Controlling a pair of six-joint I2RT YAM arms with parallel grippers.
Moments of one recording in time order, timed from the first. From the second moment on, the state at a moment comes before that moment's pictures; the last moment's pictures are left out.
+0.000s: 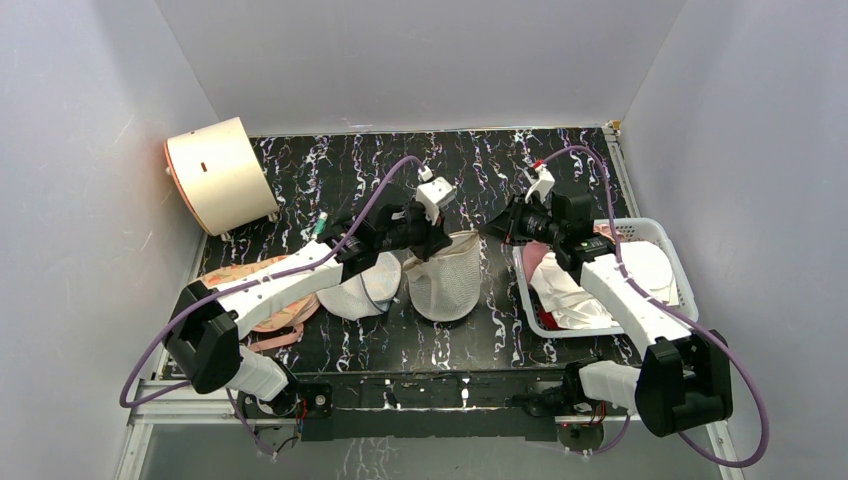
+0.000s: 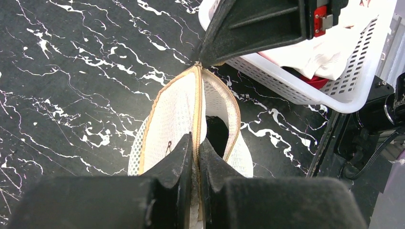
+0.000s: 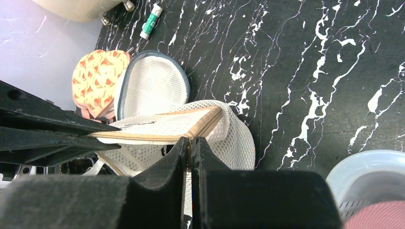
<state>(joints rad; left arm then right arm) -0.79 1.44 1.08 -0.11 0.26 -0.05 0.22 1.18 0.78 -0.05 -0.56 0.44</state>
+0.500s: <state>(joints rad) -0.79 1.43 1.09 -0.15 0.22 -0.04 0.22 1.15 0.78 -0.04 -0.67 0.45</state>
